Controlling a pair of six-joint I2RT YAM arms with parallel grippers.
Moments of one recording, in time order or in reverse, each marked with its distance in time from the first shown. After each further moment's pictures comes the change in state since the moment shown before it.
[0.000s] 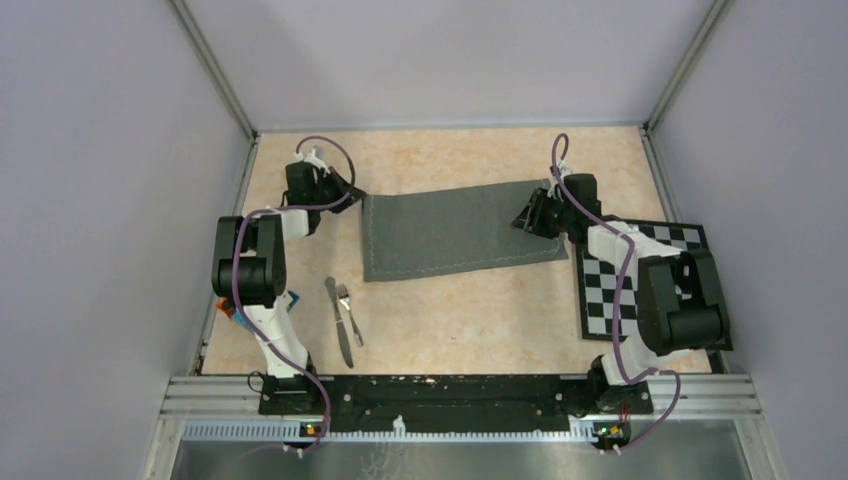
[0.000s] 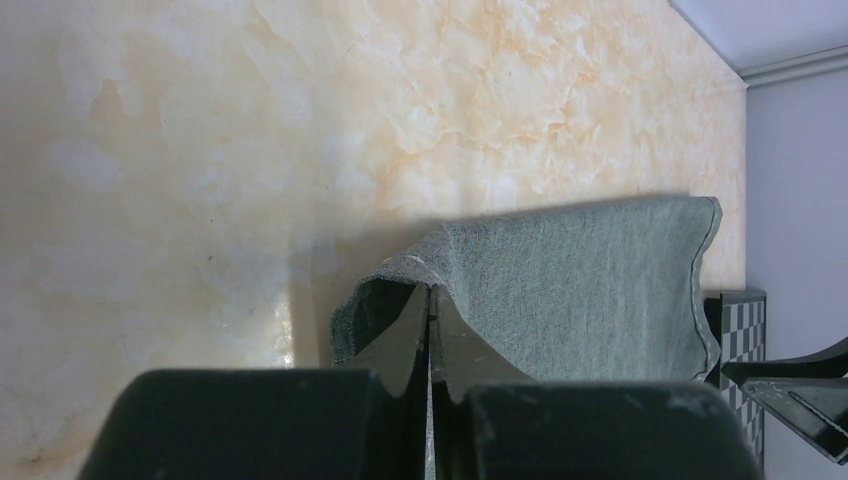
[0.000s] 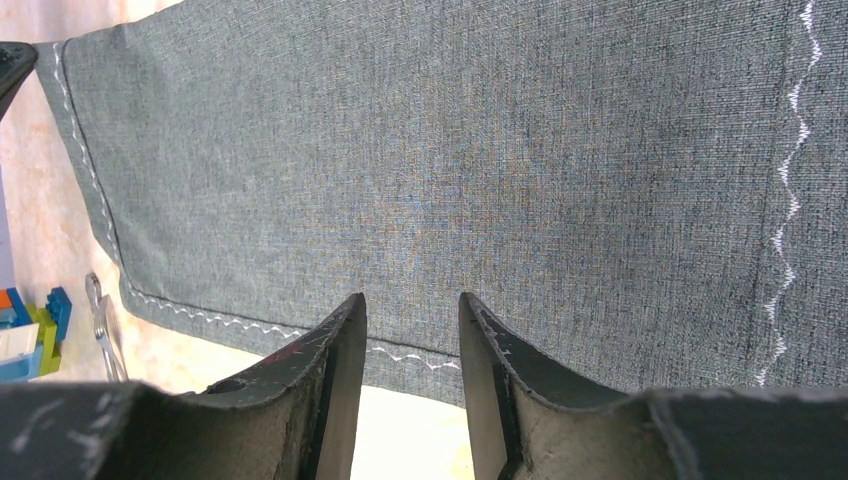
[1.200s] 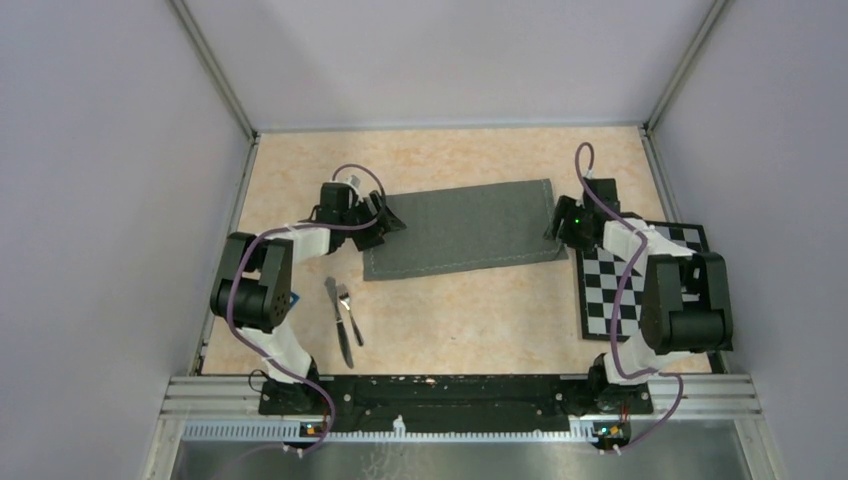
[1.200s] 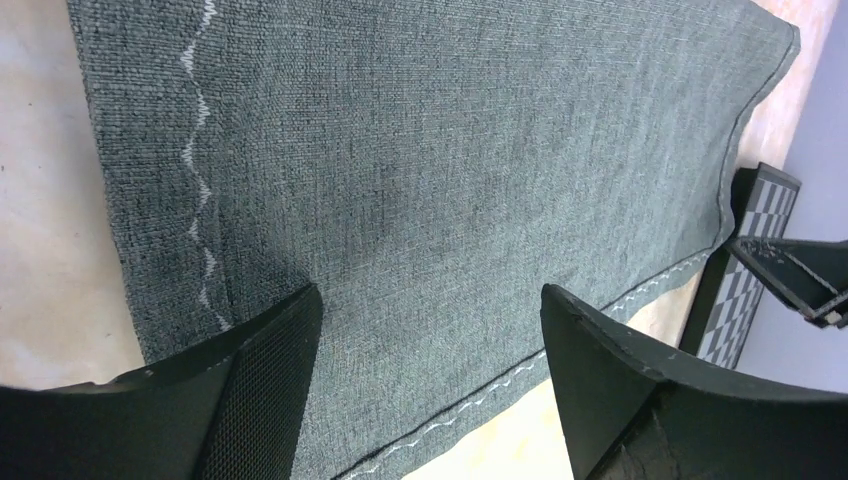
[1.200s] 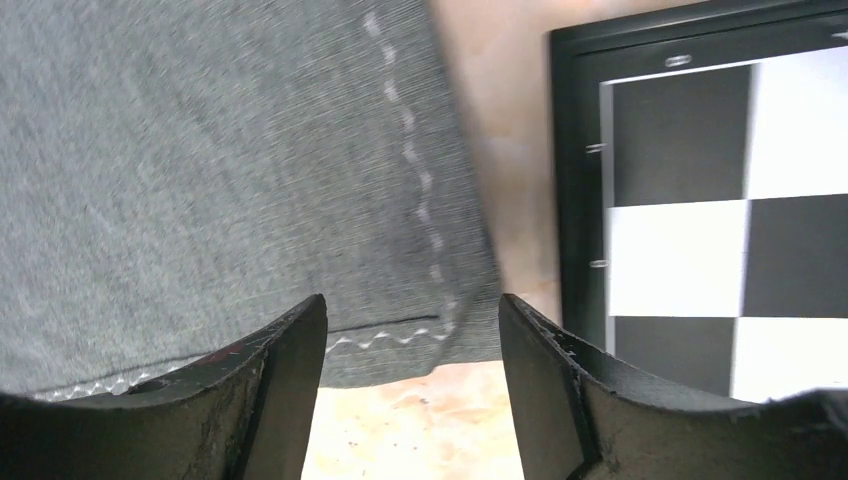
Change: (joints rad) left arm -0.213 -0.166 -0.148 -0.253 -0.088 -0.076; right arm -0.105 -0.004 0.022 -0.257 0.269 -0.079
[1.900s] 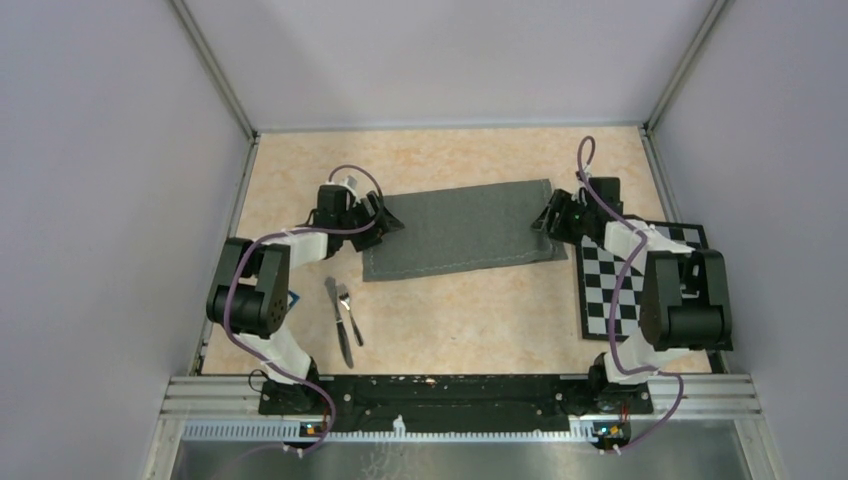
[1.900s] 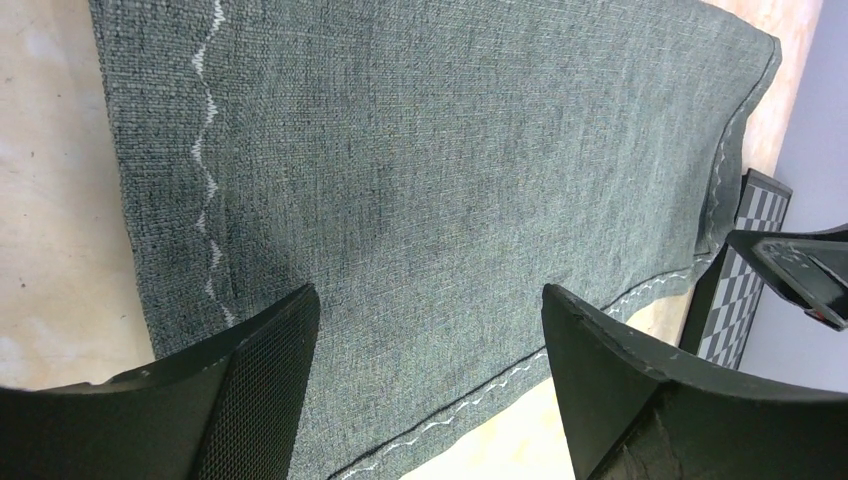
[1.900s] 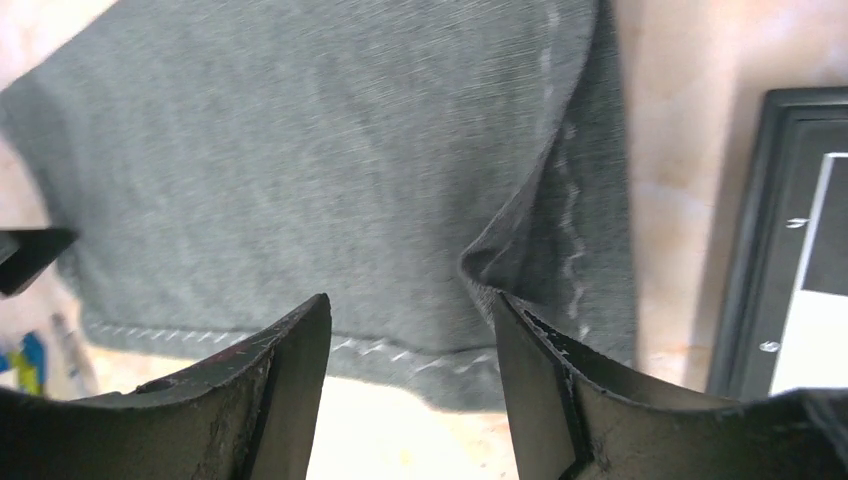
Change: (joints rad) left arm 0.005 -0.036 -0.053 0.048 -0.010 -0.014; right arm -0.050 0.036 -0.007 0.132 -0.248 0.024
